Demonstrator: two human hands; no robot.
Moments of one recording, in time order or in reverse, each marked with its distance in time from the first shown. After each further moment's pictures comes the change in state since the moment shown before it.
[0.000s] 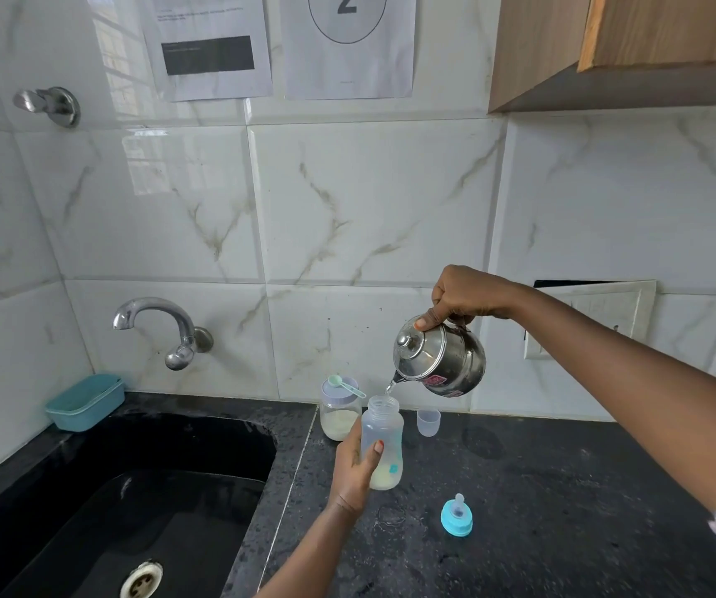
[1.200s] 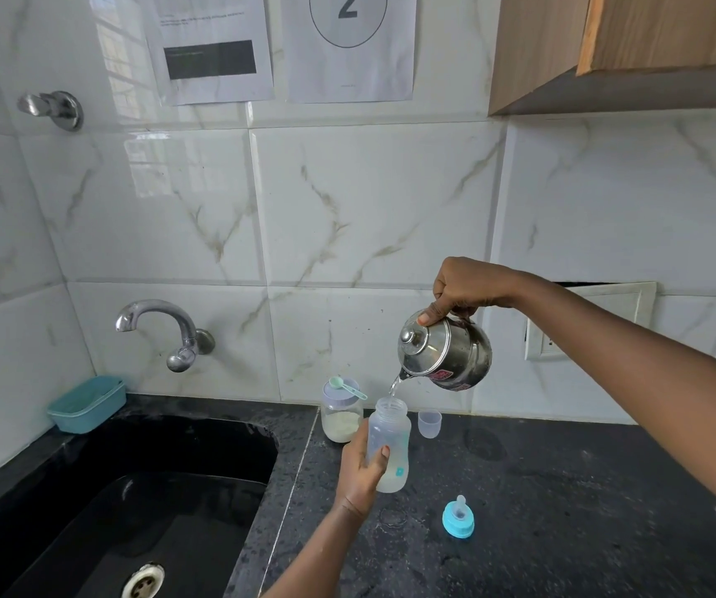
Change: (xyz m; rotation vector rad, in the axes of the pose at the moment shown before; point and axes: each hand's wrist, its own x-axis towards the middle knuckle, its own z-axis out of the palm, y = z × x) left_hand 0.000 0.001 0.004 0.060 -0.030 0.066; right_hand -0.006 -0.016 -0.010 -0.131 -0.019 -0.031
